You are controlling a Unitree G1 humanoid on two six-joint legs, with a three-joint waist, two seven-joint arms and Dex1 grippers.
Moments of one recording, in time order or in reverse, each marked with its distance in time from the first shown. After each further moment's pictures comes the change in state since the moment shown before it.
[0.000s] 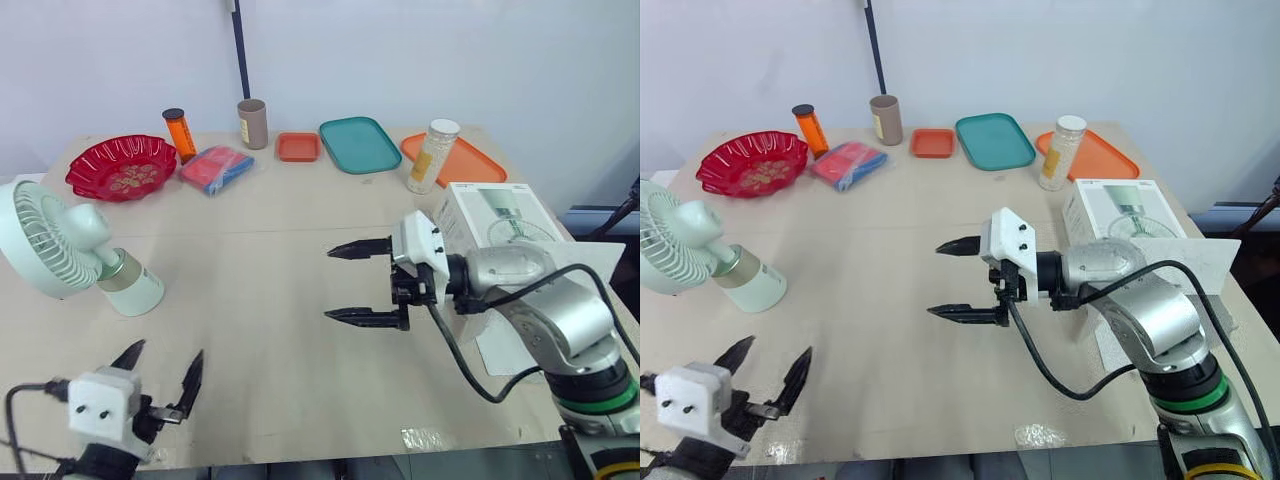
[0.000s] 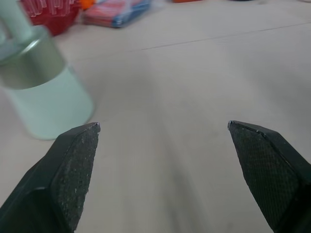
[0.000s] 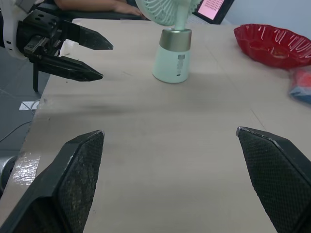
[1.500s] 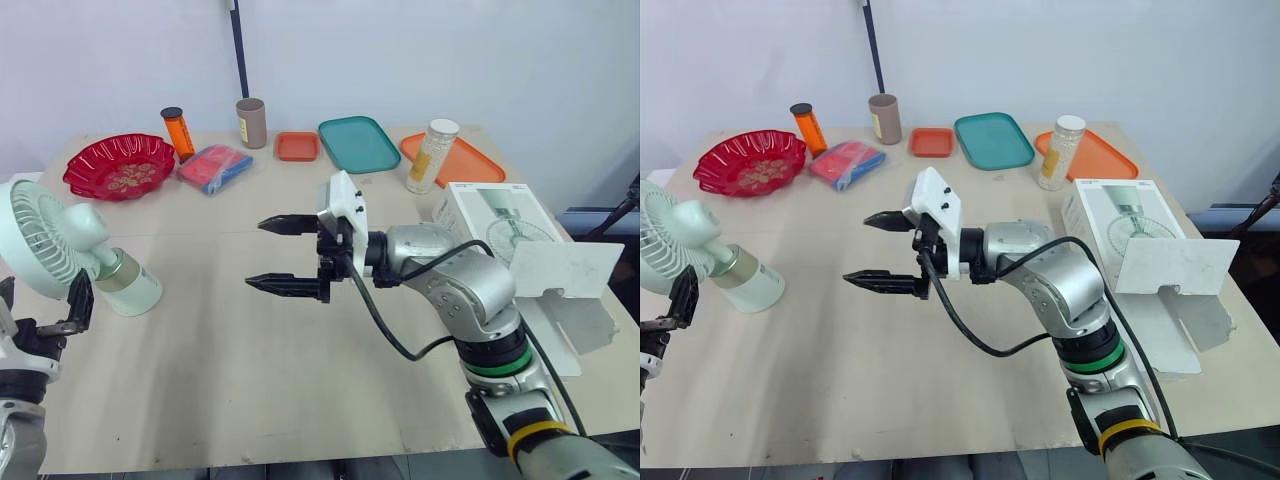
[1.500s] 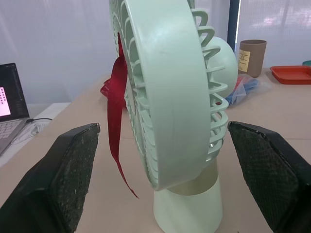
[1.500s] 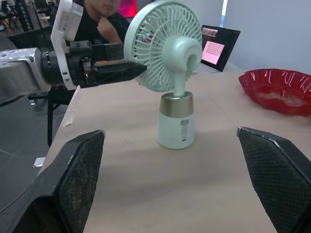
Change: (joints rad) left arm -0.477 0.212 0.397 0.143 -0.316 0.222 0.205; right arm -0.196 0.394 0.084 0.125 -0.037 0.153 -0.181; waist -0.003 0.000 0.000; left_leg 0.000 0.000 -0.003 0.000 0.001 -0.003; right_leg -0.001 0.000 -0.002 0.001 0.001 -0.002
